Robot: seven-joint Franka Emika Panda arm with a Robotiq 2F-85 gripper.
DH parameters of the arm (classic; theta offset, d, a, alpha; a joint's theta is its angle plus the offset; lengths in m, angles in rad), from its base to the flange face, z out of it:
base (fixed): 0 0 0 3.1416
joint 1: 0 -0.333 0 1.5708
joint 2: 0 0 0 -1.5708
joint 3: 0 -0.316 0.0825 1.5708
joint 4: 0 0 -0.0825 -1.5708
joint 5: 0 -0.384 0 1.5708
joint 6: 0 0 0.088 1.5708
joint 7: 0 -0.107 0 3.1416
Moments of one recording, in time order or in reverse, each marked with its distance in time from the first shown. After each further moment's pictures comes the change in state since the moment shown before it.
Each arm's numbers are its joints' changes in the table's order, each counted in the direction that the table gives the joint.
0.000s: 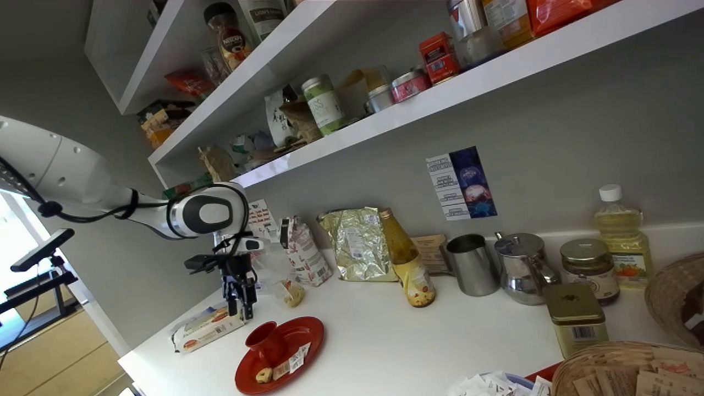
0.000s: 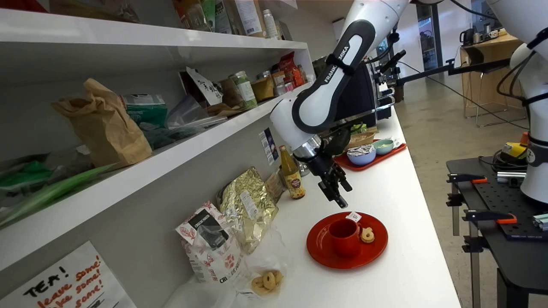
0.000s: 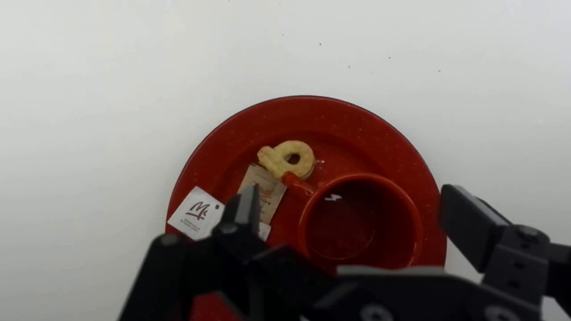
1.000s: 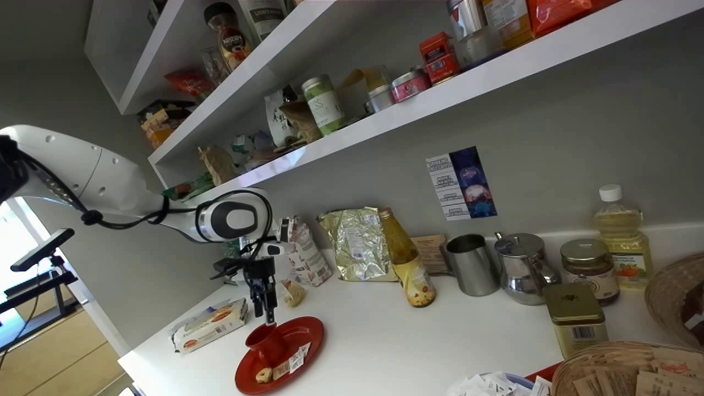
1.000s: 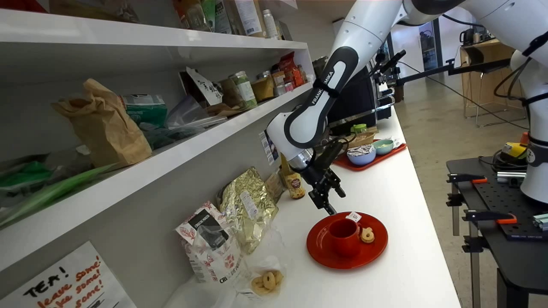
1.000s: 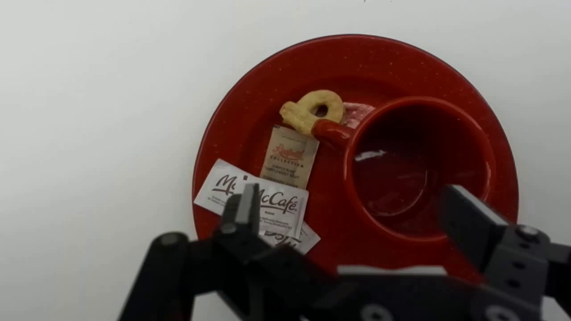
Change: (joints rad) arm 0.007 0.153 0.049 -0.142 0.000 -0.004 -0.123
